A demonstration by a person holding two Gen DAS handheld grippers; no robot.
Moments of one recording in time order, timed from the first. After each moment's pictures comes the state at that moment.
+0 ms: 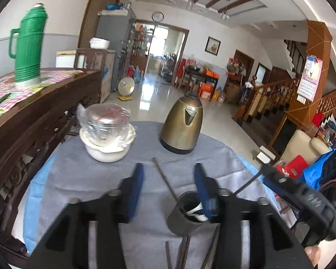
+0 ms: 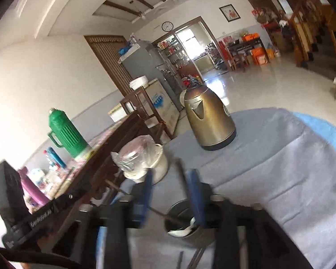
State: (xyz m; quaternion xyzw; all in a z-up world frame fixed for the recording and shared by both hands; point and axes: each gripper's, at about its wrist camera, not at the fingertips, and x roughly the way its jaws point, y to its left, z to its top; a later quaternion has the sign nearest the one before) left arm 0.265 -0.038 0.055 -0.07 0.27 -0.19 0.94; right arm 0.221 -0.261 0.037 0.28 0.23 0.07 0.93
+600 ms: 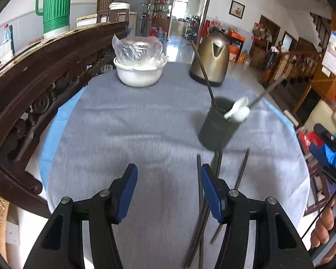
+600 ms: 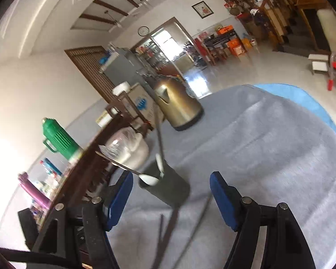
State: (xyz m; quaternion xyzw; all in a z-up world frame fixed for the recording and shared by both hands) left arm 0.182 -0.019 -0.040 -0.02 0.41 -0.11 0.90; right arm 0.115 -0.288 -0.016 0.32 0.24 0.01 0.92
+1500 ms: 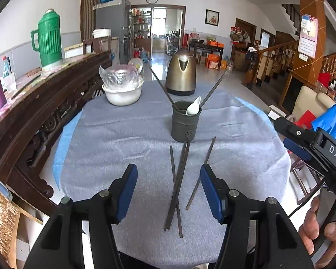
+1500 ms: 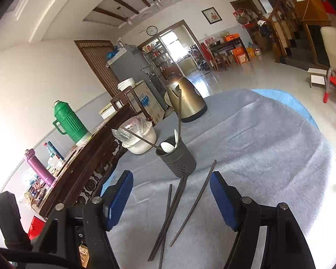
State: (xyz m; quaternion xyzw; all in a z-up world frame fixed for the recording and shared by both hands) left arm 0.071 -0.041 0.012 0.03 0.34 -0.15 0.93; right arm 0.021 -0.236 0.015 0.28 0.24 0.01 0.93
